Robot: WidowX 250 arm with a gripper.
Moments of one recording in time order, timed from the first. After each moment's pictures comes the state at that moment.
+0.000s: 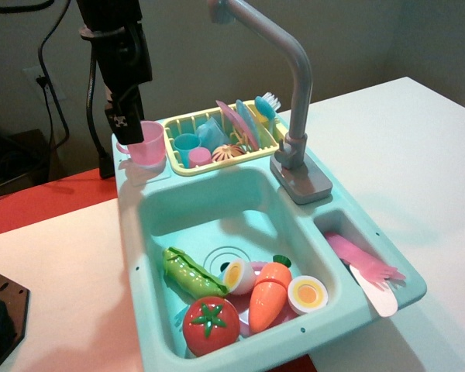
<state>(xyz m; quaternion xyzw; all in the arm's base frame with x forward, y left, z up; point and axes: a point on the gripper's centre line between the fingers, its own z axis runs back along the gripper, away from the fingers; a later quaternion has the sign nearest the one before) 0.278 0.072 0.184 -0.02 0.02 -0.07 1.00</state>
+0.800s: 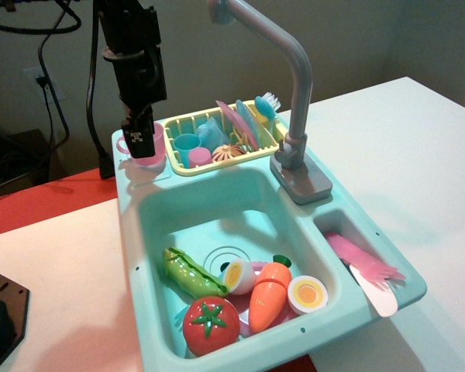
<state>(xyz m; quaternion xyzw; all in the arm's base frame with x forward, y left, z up) 0.285 0.072 0.160 -0.03 0.04 -0.07 1.00</state>
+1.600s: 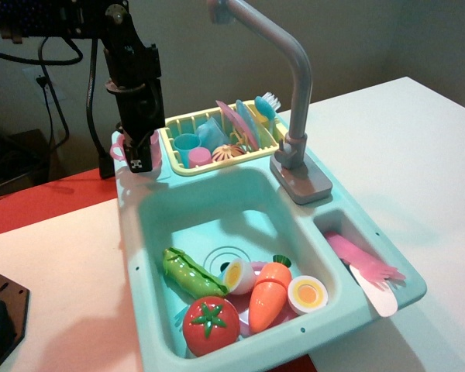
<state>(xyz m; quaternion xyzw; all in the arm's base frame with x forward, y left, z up) 0.273 0.070 0.133 -0.03 0.06 -0.07 1.00</state>
